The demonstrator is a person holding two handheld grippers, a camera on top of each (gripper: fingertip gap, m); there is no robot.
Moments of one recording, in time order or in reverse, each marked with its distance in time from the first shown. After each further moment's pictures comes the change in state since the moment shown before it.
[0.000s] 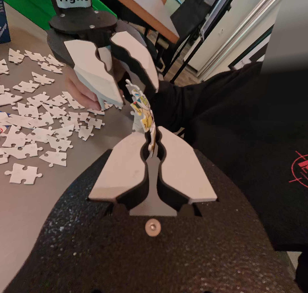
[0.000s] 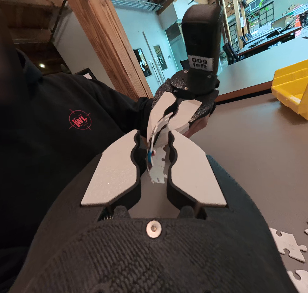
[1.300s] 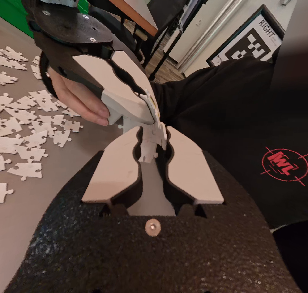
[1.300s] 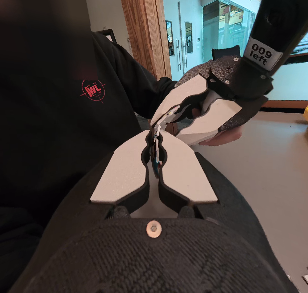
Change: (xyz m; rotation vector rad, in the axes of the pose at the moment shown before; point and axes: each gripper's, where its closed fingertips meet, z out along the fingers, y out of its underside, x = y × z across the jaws) left arm 0.020 -0.008 0.005 -0.038 0.120 -0.023; right arm -0.030 0.018 0.018 -0.125 -0.153 -0.219
